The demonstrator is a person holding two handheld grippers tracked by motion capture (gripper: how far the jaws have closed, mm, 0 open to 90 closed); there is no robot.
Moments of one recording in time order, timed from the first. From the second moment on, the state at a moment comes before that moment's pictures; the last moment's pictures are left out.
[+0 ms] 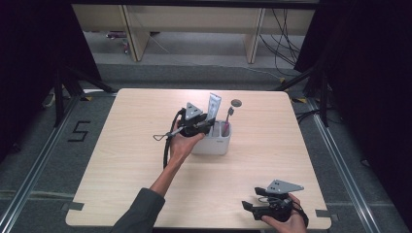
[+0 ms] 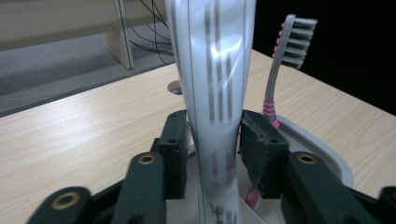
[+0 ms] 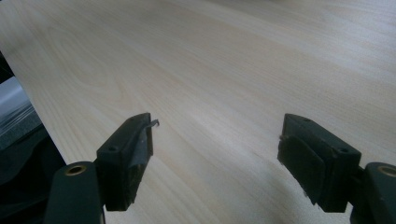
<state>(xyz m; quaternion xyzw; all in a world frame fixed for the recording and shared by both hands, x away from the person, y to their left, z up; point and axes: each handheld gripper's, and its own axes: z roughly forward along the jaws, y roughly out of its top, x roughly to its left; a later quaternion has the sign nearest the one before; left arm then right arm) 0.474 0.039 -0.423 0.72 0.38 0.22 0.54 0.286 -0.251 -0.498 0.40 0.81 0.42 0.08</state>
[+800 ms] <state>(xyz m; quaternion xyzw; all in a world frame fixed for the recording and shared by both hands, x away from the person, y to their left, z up) 0.461 0.051 -0.407 0.73 0.38 0.21 0.53 0.286 -0.252 -0.497 0.39 0.82 0.42 0.09</state>
